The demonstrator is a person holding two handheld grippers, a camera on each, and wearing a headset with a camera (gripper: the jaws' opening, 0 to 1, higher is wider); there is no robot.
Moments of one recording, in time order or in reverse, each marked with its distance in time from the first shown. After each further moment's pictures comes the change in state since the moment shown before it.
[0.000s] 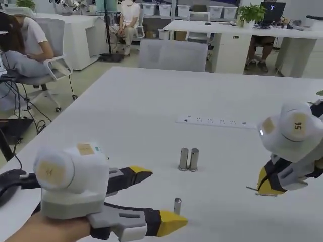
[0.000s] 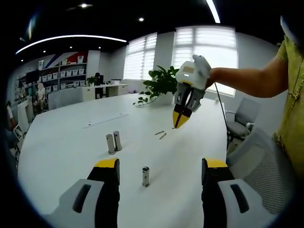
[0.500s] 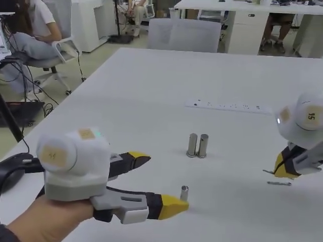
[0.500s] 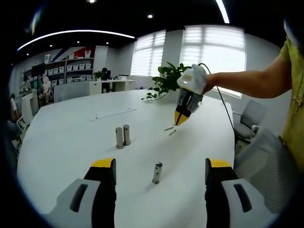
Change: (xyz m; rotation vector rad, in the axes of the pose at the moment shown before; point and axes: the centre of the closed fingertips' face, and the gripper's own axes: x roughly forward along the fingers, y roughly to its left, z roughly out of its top) left arm 0.004 0.029 -0.010 -0.050 0.022 0.054; right arm 0.026 -0.041 -0.036 0.043 0.030 -0.028
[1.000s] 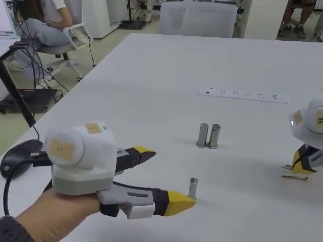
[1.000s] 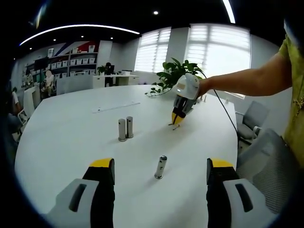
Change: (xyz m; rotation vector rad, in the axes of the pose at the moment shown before) left arm 0.006 0.011 -0.016 -0.043 0.033 0.024; right arm 0.047 -0.035 -0.044 0.008 0.076 0.011
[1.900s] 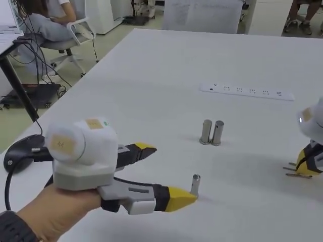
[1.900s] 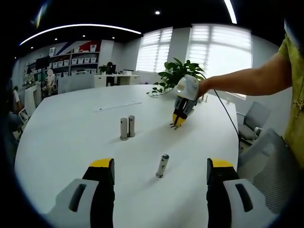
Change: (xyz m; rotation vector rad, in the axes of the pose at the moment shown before) left arm 0.000 0.005 -0.003 -0.011 0.001 0.013; right arm 0.014 0.000 -0.006 0.014 0.001 0.059
